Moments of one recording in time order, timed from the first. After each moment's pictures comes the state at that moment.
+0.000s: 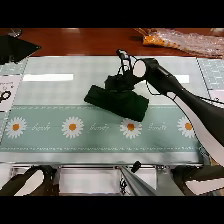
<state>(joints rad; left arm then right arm) 0.27 -1.01 1.29 0.46 -1.31 -1.08 0.55 -1.66 1.52 -1.19 0.95 1.80</state>
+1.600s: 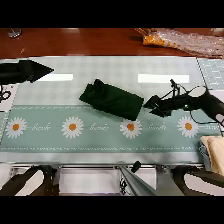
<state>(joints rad) 0.24 -1.00 1.09 0.55 -1.24 -1.09 0.00 -1.33 0.79 -0.77 0.97 1.46</state>
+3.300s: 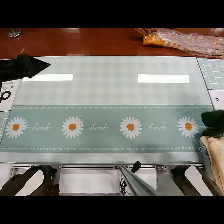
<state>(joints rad) 0.23 -1.00 1.09 0.58 -1.11 -1.14 -0.82 -0.94 1.56 -1.34 1.77 1.53</state>
